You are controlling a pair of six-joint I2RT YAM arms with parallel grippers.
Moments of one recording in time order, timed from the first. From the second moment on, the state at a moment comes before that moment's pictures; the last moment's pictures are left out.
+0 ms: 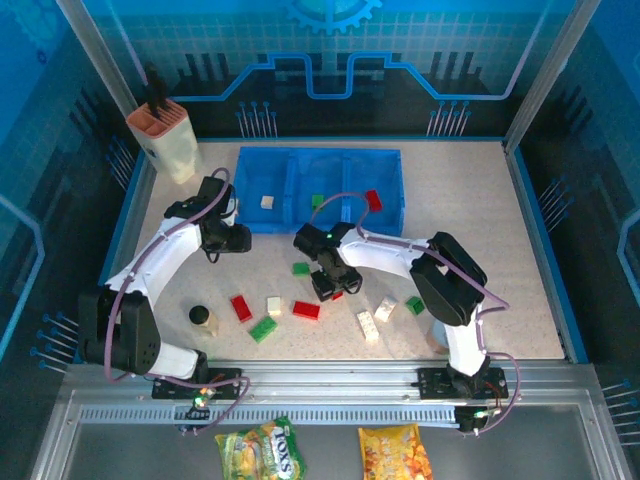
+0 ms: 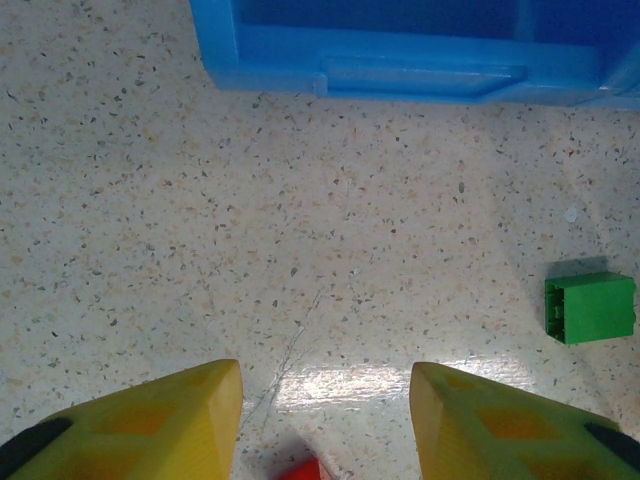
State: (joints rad) left arm -0.15 1.42 1.08 -0.86 0.04 -0.24; right arm 0.89 1.97 1.40 -0.97 0.01 0.46
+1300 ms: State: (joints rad) left arm -0.14 1.42 1.08 -0.86 0.04 -0.24; right arm 0.84 1.83 1.40 -1.04 0.02 0.49
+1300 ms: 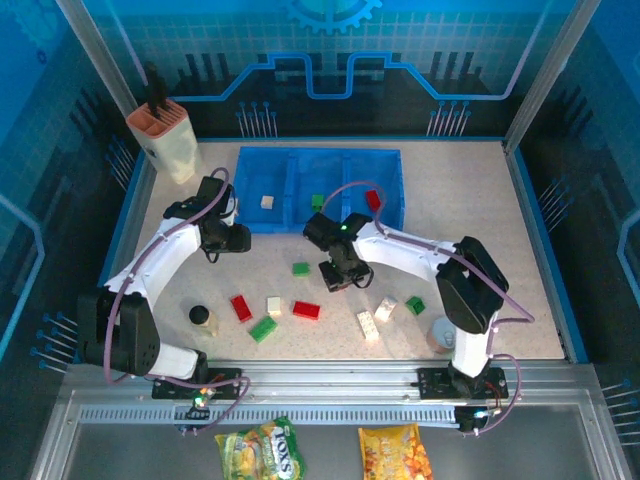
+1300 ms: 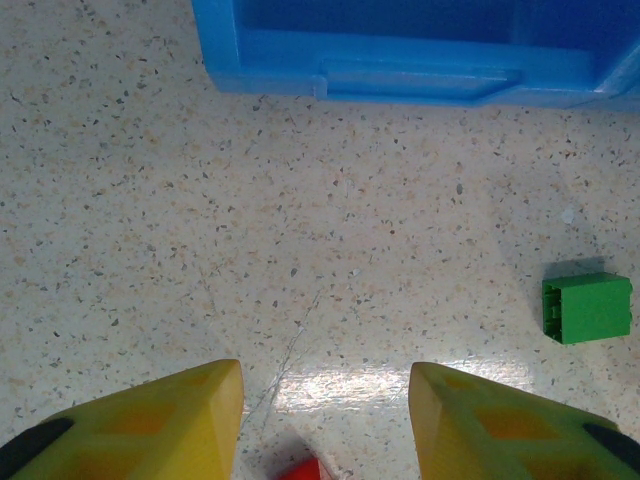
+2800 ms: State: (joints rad) left arm -0.14 1.41 1.08 -0.85 0.05 -0.24; right arm 0.36 2.35 2.15 -1.10 -0.06 0.33
